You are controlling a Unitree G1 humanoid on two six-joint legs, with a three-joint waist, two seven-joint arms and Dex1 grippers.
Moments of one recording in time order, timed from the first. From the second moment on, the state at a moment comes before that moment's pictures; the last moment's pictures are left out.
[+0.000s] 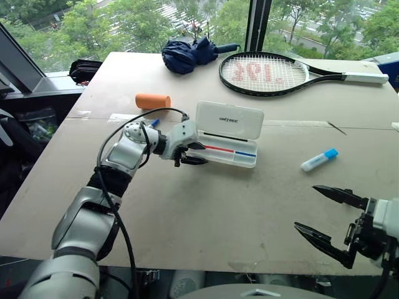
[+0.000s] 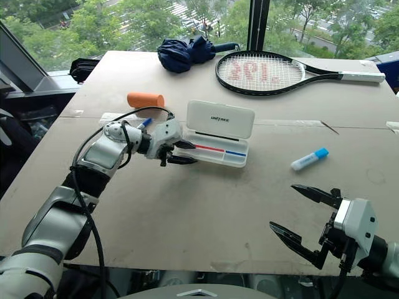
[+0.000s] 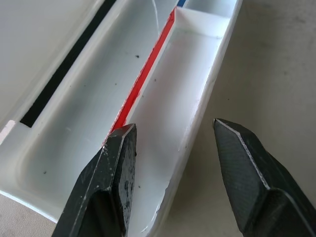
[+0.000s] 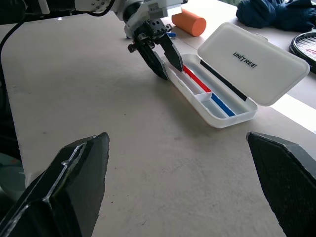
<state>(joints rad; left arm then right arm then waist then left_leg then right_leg) -0.85 0.61 -0.39 0.60 -0.06 0.10 -1.31 0.68 -0.62 -0.49 -0.90 0.65 0.24 0.90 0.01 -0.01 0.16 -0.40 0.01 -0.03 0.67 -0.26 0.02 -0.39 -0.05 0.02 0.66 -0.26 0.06</state>
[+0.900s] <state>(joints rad) -0.73 0.48 -0.51 0.07 0.00 0.52 -1.36 0.92 -0.51 -0.58 -0.89 0.59 0.11 0.91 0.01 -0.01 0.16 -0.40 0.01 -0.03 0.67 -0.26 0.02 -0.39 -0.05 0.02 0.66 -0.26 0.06</state>
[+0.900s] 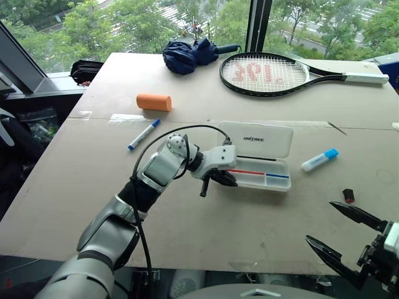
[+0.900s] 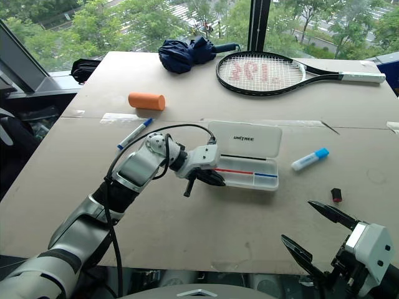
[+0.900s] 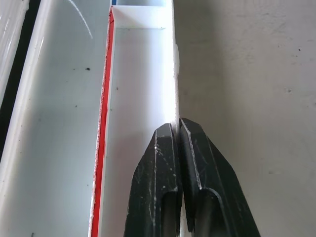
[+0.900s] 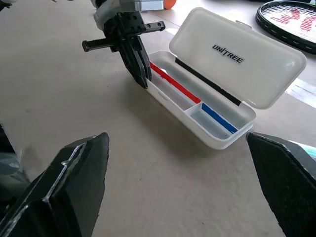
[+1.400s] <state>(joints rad) -0.62 0.58 -0.18 -0.16 -0.26 0.82 -1.29 0.88 -0.58 -0.68 -0.79 0.66 0.09 1.01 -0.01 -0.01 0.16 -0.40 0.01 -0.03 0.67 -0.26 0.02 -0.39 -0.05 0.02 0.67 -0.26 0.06</state>
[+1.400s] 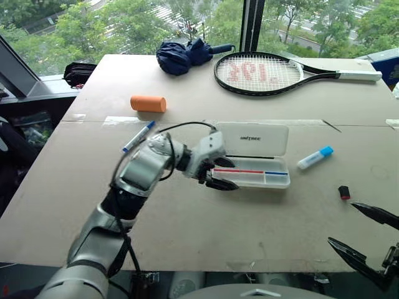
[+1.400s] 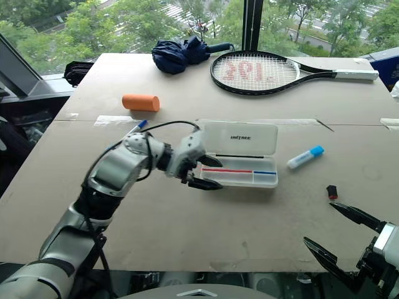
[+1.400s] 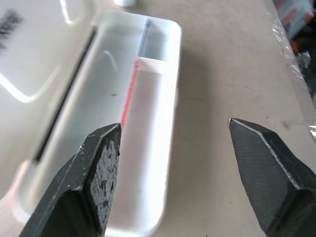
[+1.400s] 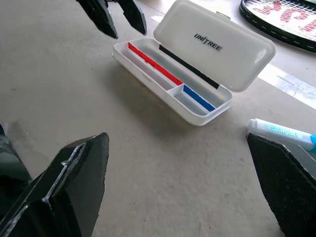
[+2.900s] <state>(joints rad) -0.90 0.60 -0.40 -0.04 -0.28 0.89 -1.31 0.84 -0.54 -0.56 -0.85 0.61 0.10 0.89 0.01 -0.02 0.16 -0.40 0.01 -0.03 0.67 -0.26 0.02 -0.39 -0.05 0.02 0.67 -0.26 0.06</state>
